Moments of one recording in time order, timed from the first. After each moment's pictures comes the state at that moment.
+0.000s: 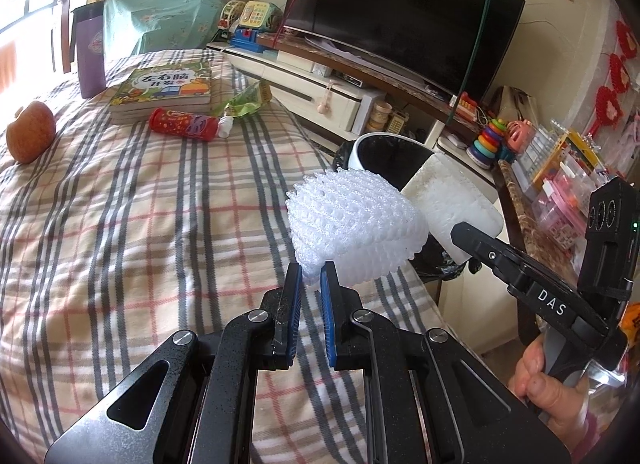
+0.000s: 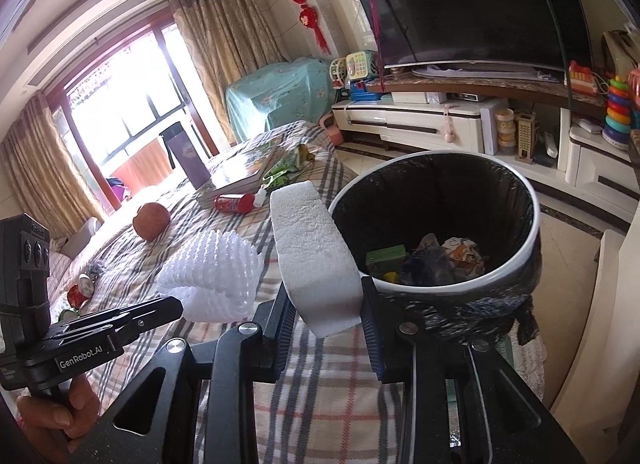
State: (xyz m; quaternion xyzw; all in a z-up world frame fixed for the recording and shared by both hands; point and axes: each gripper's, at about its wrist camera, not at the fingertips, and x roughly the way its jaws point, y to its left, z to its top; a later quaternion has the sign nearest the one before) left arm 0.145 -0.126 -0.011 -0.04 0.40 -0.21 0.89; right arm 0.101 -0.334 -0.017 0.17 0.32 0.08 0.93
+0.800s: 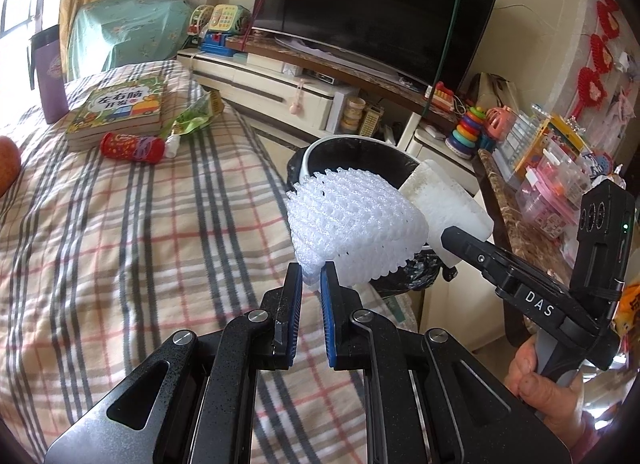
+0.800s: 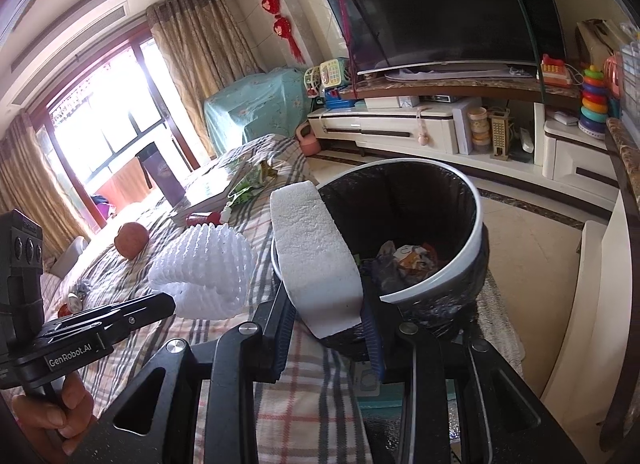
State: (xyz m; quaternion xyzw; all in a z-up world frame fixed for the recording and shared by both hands) left arm 0.155 -0.171 -0.001 -0.02 0.40 -0.25 0.88; right arm 0.096 -0.372 -0.018 0.19 0.32 0.05 0.93
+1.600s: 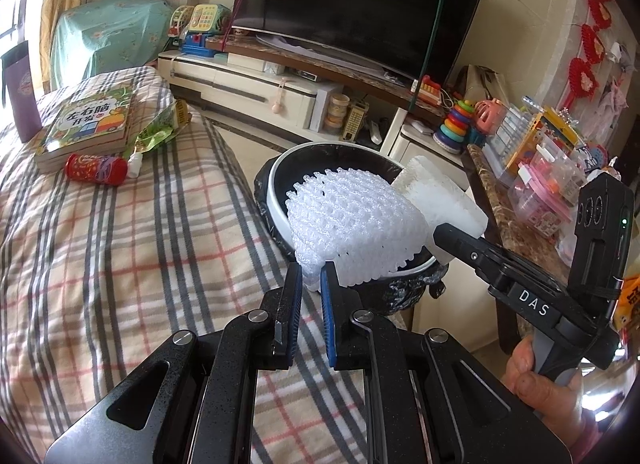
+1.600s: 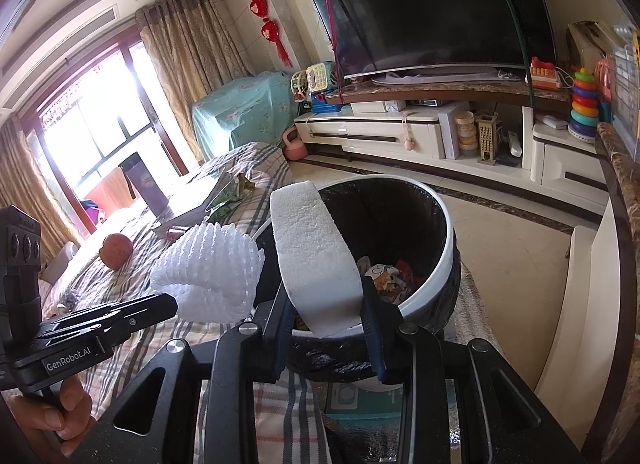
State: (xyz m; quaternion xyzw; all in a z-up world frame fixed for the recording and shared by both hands) left arm 0.174 -0.207 0.004 -0.01 0.40 -0.28 0.88; right arm 0.112 -0.396 -0.013 0.18 0.32 0.03 0.93
